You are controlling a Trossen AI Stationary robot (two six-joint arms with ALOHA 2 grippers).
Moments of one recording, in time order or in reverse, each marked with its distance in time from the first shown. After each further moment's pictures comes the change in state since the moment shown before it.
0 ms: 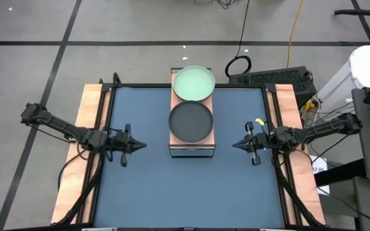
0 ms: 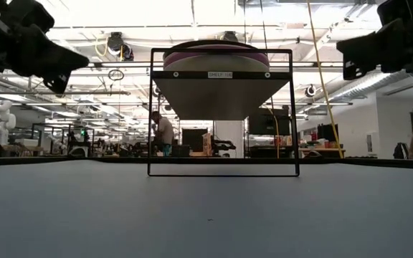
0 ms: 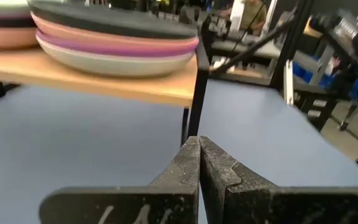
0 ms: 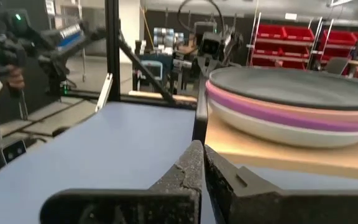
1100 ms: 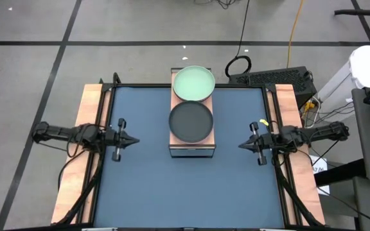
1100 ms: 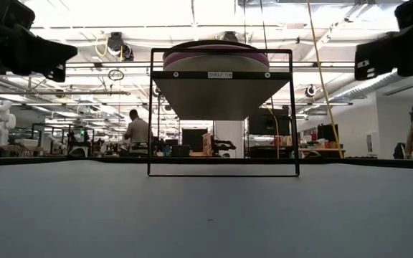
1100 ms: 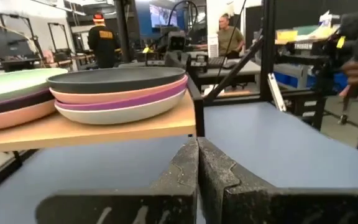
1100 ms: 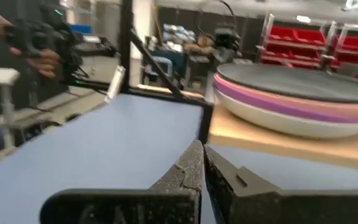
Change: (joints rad) left arm 0.202 -0.492 -0.063 -0.271 0.271 0.276; right arm 0.000 -0.397 -0.001 -0.426 -0.041 -0.042
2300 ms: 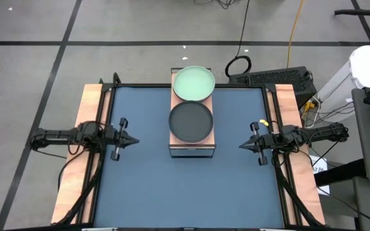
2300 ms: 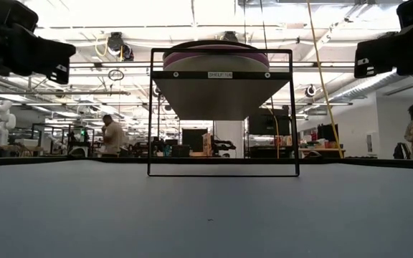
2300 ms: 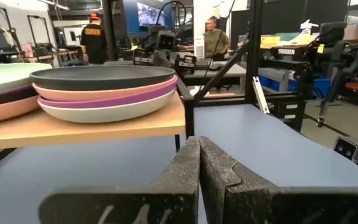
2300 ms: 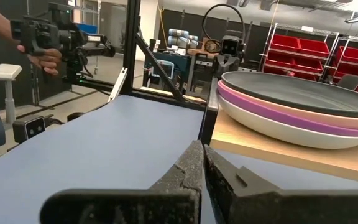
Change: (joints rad) left arm 0.147 0.002 -0.001 0.001 0.220 -0.049; right arm -0.015 -0.017 0.000 0.001 -0.036 -0.044
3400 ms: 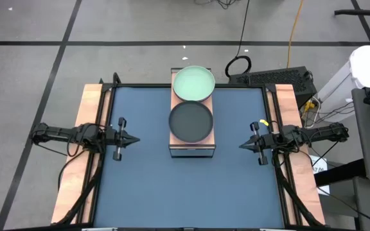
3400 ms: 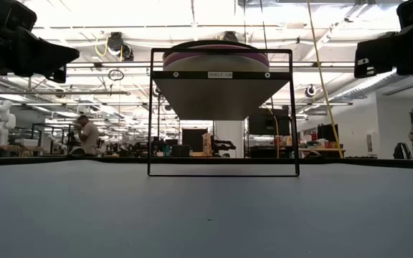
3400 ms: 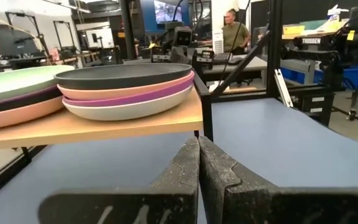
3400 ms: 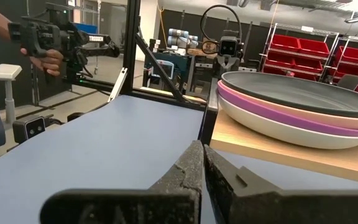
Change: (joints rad) left arm -0.117 0.008 0.002 -0.013 -0.203 0.059; right arm 0.000 0.000 0.000 0.002 0.000 0.000
